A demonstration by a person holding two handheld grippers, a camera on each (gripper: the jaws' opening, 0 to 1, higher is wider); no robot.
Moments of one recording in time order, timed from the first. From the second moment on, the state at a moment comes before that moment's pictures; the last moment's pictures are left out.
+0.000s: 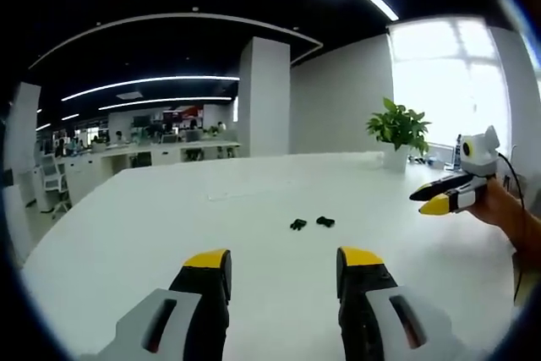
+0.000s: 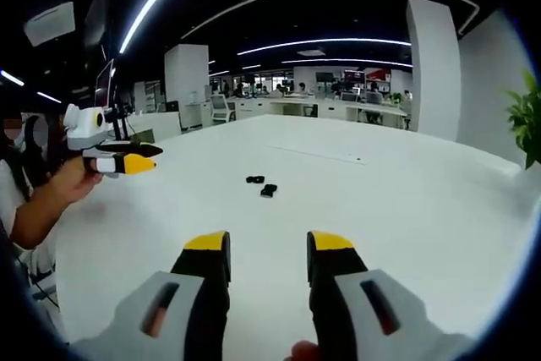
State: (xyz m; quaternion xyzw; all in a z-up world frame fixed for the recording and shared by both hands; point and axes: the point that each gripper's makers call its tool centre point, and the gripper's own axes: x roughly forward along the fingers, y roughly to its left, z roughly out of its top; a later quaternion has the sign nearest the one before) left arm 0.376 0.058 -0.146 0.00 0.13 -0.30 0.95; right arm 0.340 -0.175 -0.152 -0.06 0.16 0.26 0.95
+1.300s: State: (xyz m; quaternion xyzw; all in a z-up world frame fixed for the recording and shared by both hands) left arm 0.417 0.025 -0.160 0.01 0.16 -0.33 0.93; right arm 0.394 -0.151 -0.158 -0.07 0.19 0.28 0.94
